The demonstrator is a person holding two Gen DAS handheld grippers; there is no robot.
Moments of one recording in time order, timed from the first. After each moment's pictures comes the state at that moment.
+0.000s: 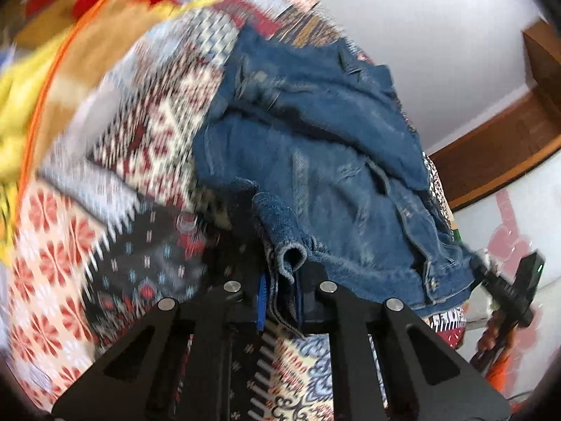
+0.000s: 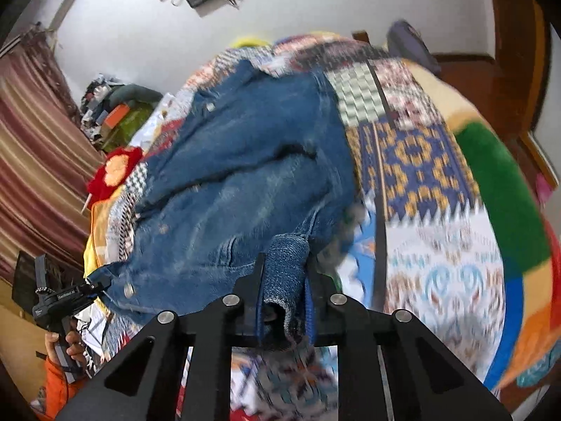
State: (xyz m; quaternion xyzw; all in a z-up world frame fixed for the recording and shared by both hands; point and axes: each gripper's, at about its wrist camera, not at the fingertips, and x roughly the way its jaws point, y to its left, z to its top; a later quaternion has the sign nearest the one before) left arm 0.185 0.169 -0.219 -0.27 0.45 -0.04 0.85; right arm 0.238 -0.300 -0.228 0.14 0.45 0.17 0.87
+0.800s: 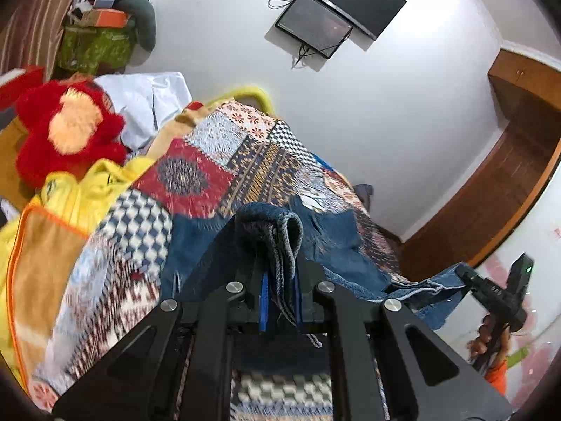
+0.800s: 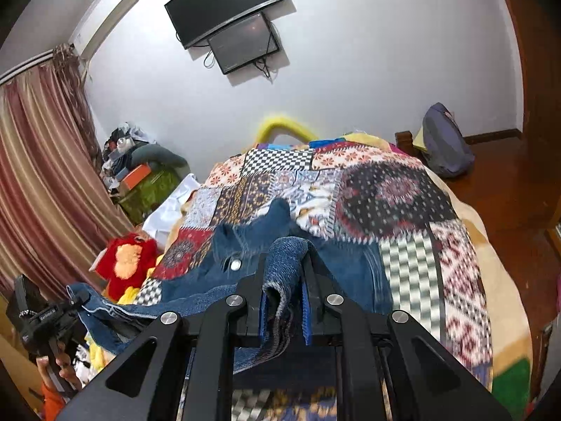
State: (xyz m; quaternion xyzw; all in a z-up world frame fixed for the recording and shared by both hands) left arm 0.348 0.206 -0.099 -0.26 0.28 -0.02 0.92; right arm 0.446 -0.260 -0.115 0.14 0.31 0.19 0.92
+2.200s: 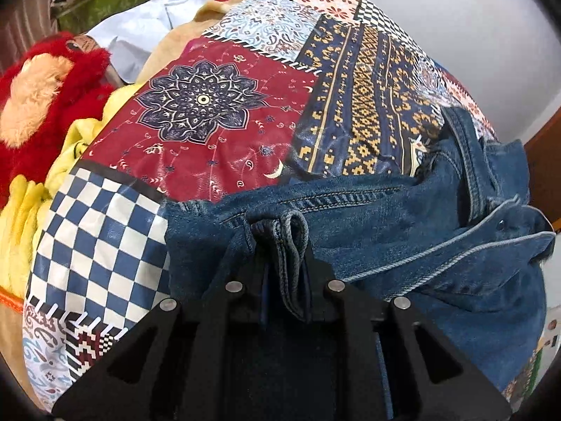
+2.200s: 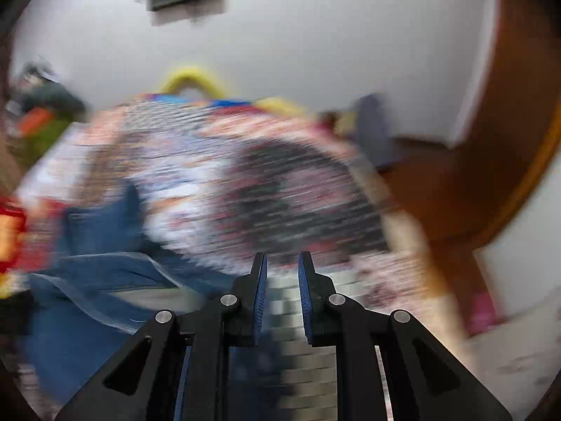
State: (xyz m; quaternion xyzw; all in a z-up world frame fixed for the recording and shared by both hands) left arm 0.529 0.215 -0.252 -0.15 0.49 0.08 0.85; right arm 0.591 -0.262 -0.190 -0.03 0.39 -0.01 0.92
